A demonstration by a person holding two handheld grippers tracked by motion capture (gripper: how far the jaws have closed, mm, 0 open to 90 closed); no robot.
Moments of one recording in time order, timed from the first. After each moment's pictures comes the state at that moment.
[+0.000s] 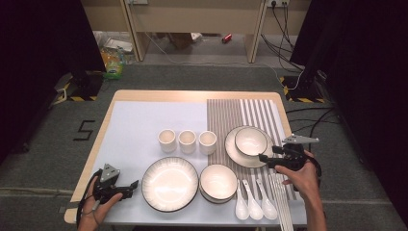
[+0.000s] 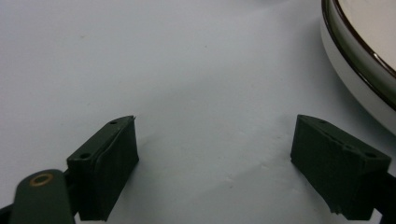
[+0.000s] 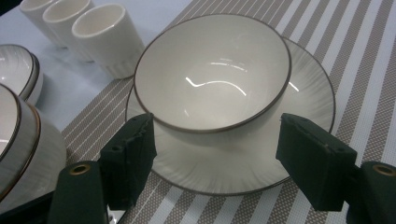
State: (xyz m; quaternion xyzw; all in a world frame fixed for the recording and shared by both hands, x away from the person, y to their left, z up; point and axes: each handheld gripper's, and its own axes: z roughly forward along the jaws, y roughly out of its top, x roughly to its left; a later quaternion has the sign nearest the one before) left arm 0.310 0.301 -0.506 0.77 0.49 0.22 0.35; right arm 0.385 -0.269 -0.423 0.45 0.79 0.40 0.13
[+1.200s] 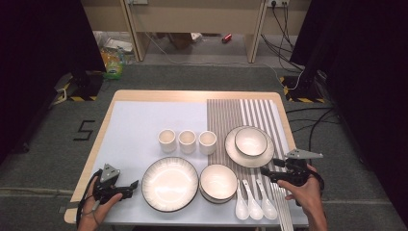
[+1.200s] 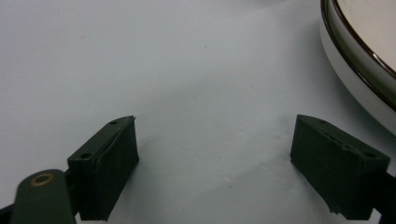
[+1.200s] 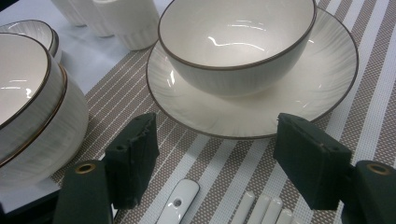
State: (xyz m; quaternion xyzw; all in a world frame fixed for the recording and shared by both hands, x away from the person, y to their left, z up) left arm 0.309 0.301 -0.506 0.77 0.49 0.22 0.35; right arm 0.349 -0.275 -0.439 0.45 0.79 0.41 0.12
